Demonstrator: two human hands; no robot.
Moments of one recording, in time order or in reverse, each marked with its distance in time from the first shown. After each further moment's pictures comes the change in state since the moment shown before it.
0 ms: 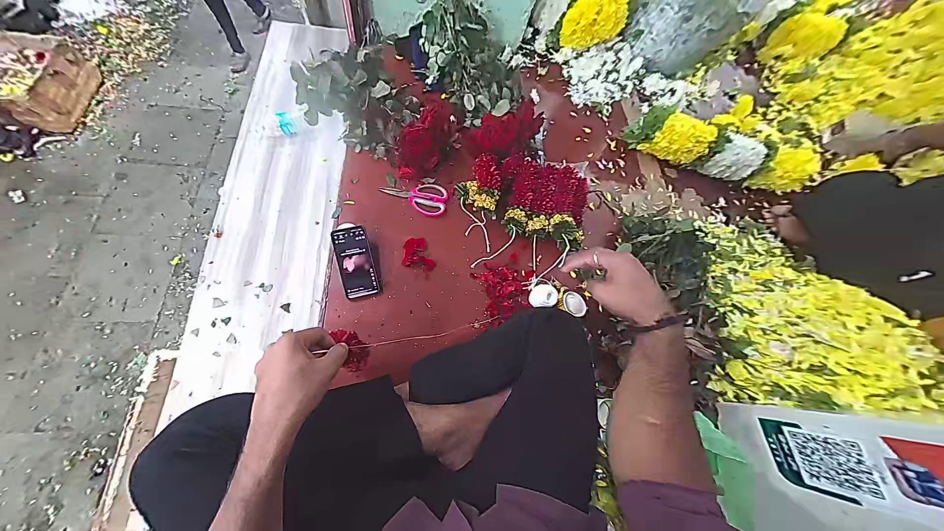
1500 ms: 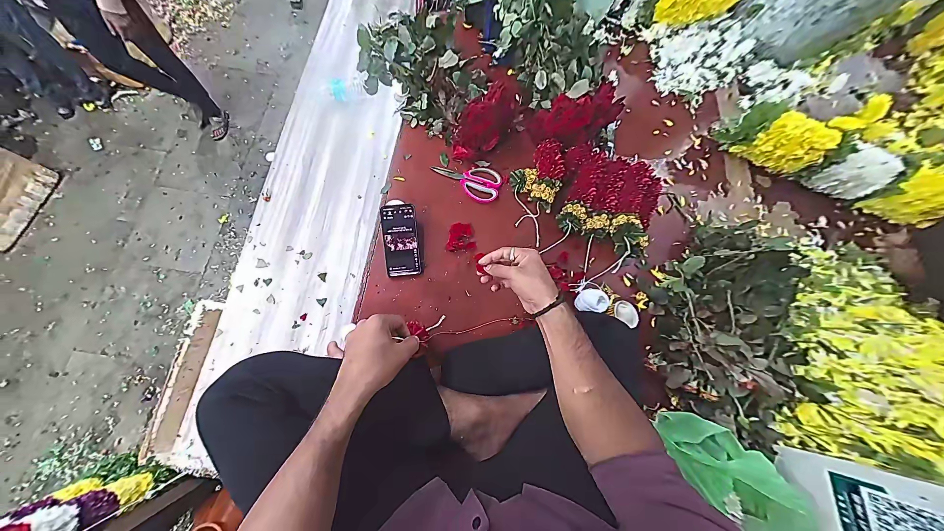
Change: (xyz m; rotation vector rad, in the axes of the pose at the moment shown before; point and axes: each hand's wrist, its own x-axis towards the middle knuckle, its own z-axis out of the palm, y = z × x) left_hand 0.004 0.003 0.040 -0.063 -0.255 0.011; right_hand 0.079 -0.117 0.170 0.932 -0.209 0.113
